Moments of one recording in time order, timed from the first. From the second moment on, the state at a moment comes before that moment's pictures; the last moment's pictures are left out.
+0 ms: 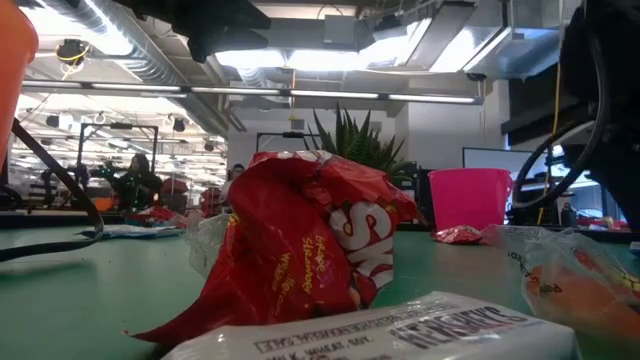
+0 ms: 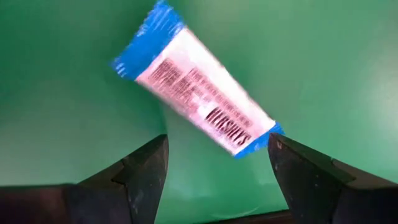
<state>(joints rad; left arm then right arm) -0.18 1.09 0.65 0.20 -0.45 -0.13 0.45 1.45 0.69 -1.03 0.05 0.41</state>
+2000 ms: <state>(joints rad) -0.18 1.09 0.65 0.19 -0.42 -0.19 0.28 1.48 0.71 -0.86 0.00 0.40</state>
